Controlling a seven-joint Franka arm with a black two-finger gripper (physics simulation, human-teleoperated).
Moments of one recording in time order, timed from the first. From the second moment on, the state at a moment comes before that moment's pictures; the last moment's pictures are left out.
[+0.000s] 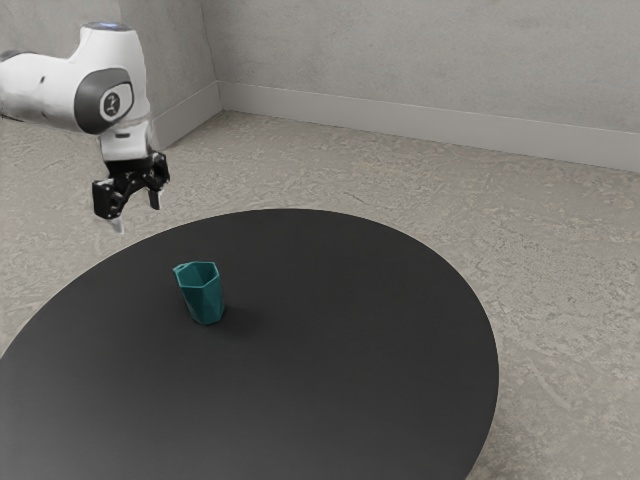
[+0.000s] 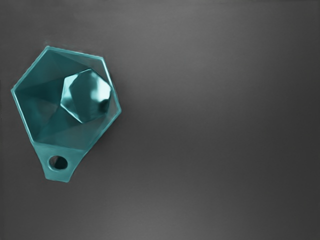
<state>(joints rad) 0.03 0.13 0.19 -1.77 0.12 1.83 1.78</state>
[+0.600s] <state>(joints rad) 0.12 0.35 0.18 -1.73 -0.12 2.02 2.12</state>
